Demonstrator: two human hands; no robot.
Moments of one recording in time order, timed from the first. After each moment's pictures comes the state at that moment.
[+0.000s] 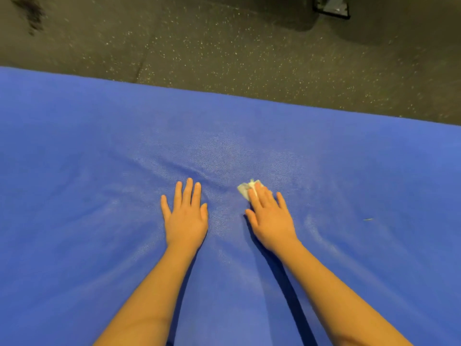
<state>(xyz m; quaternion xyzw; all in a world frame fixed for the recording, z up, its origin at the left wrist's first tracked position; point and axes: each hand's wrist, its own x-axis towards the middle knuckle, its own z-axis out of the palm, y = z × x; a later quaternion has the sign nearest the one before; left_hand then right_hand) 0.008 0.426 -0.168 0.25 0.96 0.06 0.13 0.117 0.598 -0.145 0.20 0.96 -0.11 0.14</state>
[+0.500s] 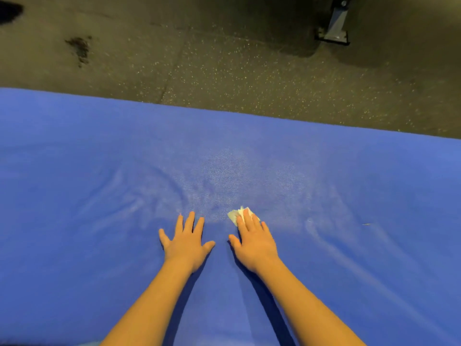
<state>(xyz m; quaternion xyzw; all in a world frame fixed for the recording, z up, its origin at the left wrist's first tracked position) 0.037 0.382 -0.104 0.24 0.90 -0.07 0.35 0.131 0.529 -0.120 0.20 0.93 -0.21 0.21</state>
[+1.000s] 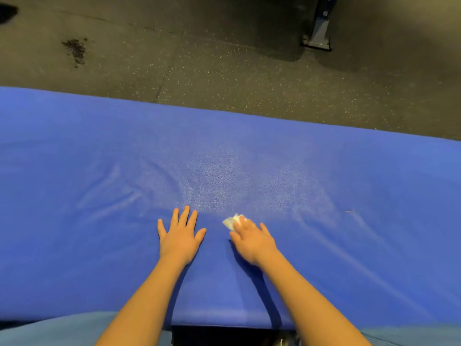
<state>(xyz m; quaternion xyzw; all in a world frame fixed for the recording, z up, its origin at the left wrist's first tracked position) 0.055 0.364 -0.111 0.25 0.93 -0.02 0.28 0.159 0.528 -0.102 0.21 0.90 -0.23 0.30</state>
